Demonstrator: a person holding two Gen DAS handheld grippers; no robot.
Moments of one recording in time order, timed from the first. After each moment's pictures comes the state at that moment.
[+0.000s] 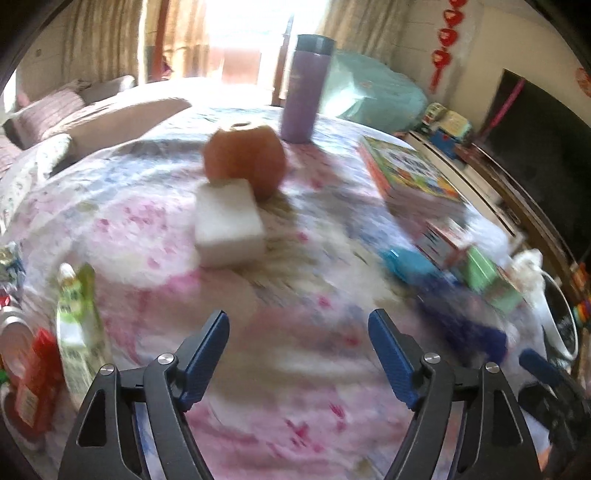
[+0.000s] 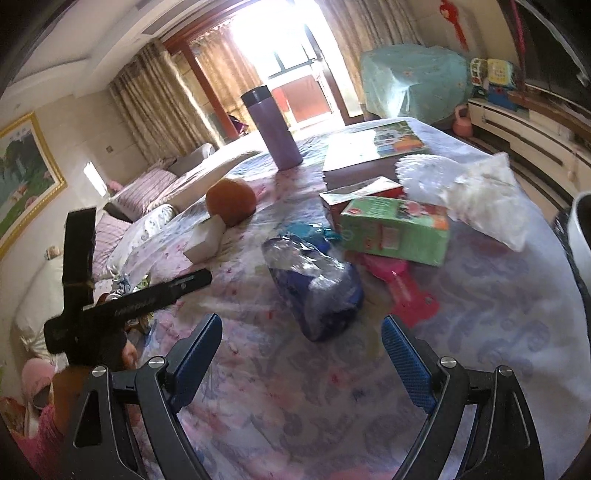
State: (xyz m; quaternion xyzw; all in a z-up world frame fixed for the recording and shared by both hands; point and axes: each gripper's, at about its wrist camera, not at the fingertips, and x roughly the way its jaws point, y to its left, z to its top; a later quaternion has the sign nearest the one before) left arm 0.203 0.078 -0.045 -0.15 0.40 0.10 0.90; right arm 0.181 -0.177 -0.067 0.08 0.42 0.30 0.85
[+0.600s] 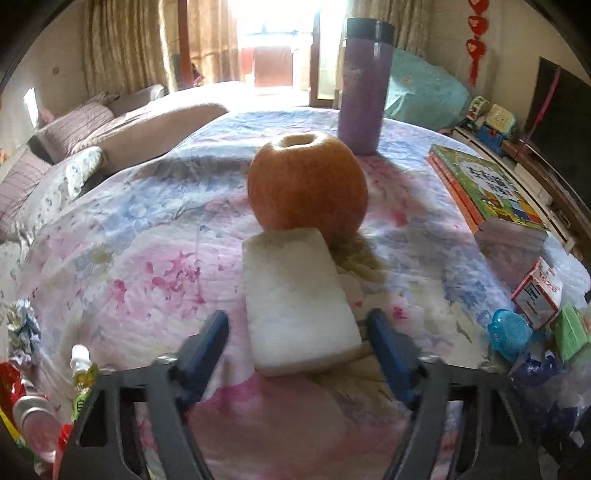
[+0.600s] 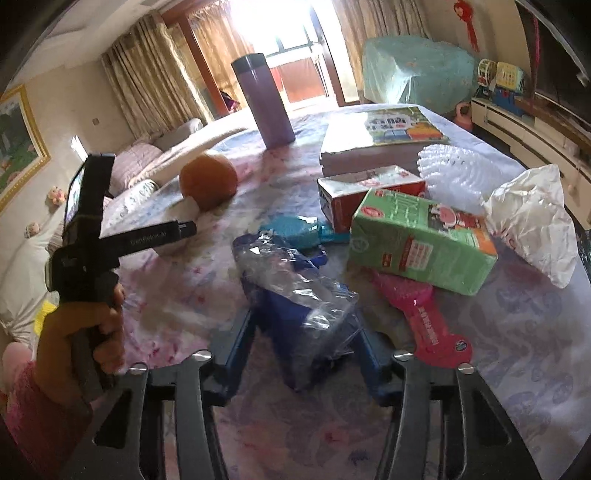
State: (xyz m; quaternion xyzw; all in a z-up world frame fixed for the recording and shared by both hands) left arm 0.279 0.115 -0.075 -0.10 0.41 0.17 0.89; right arm 0.211 -0.151 -0.088 0.03 0.45 0.28 0.85
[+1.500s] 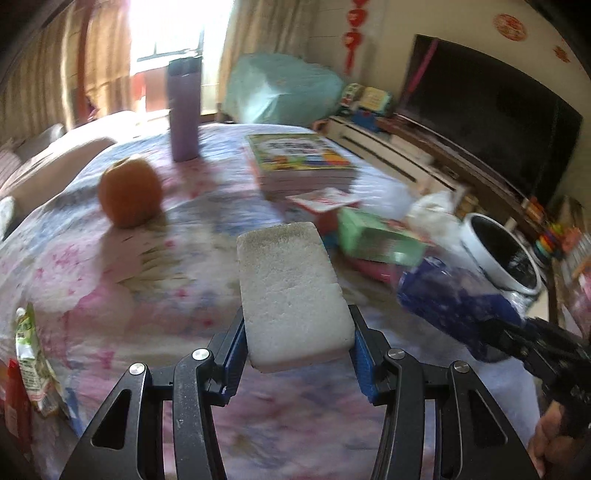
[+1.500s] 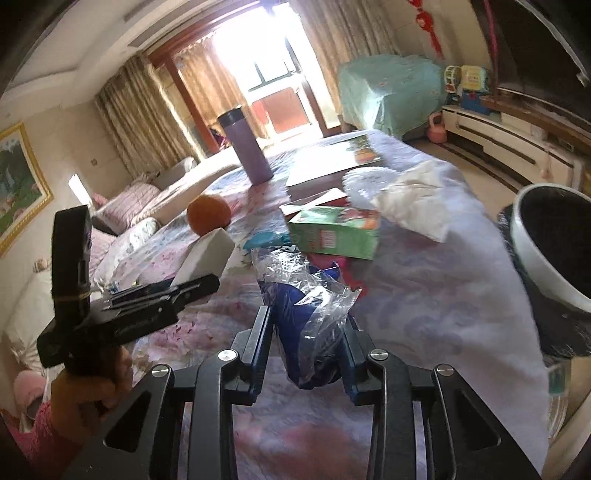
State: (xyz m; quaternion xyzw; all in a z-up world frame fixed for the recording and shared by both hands) left arm 0.180 -0.016 -0.028 -0.06 0.38 -0.05 0.92; right arm 0.159 -0.243 -0.047 0.10 0.41 0.25 0.87
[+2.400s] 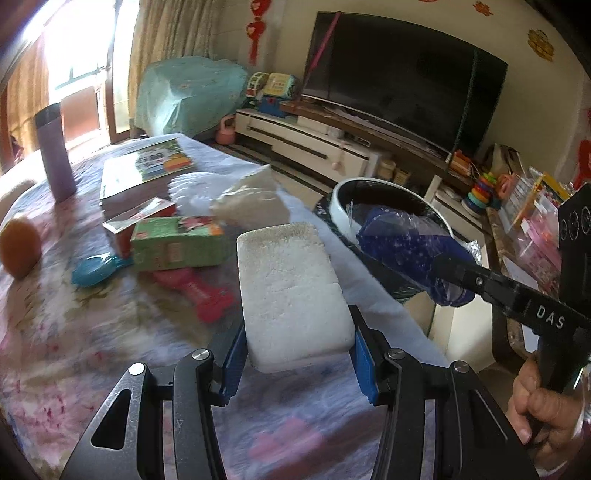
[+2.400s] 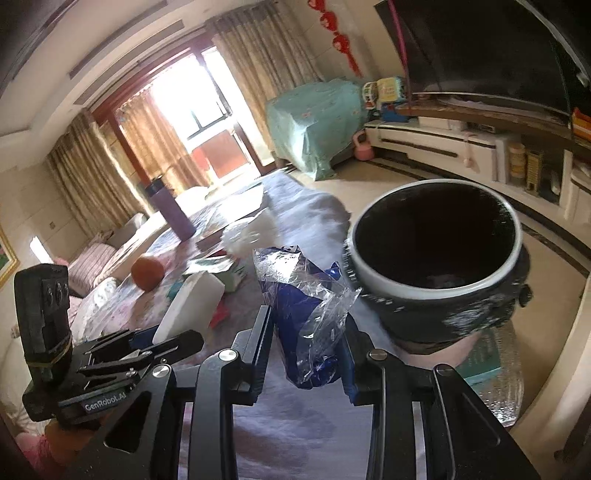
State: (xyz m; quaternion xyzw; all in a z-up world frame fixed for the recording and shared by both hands) left arm 0.188 -0.141 -0.019 -0.02 0.39 -0.18 0.90; right arm 0.149 -0.371 -0.034 0.16 0.38 0.13 0.90
